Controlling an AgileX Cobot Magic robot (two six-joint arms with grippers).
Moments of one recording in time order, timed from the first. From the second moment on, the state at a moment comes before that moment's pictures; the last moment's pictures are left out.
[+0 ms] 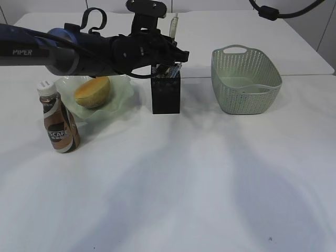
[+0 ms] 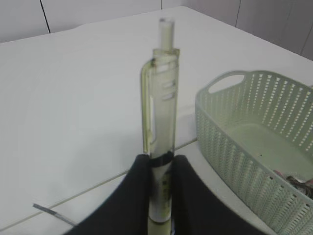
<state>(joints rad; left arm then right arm) -0.52 2.26 -1.73 -0.33 -0.20 0.28 0.10 1.97 -1.78 -1.84 -0.33 1.62</state>
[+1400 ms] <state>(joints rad) -0.52 2.29 -1.73 -0.34 -0.21 0.28 0.10 1.97 -1.78 -1.84 -0.33 1.62</state>
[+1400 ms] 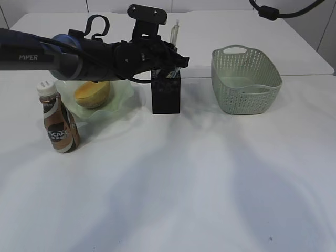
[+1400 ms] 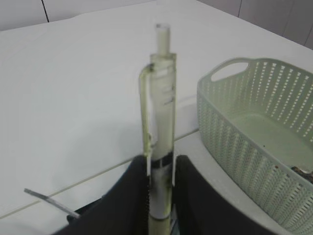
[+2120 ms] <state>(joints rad) -0.52 2.29 -1.73 -0.34 -0.19 0.28 0.10 1.97 -1.78 -1.84 -0.33 1.62</state>
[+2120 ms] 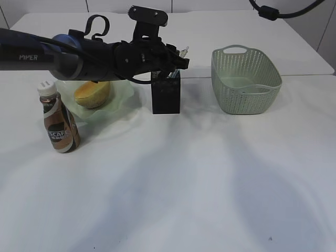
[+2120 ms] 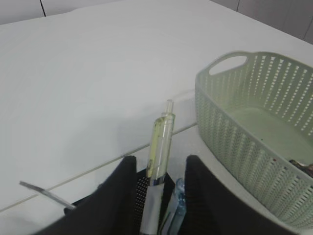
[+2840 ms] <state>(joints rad) -0.52 2.20 -1.73 -0.25 -0.08 0.29 0.10 1.97 -1.78 -1.84 -0.33 1.62</state>
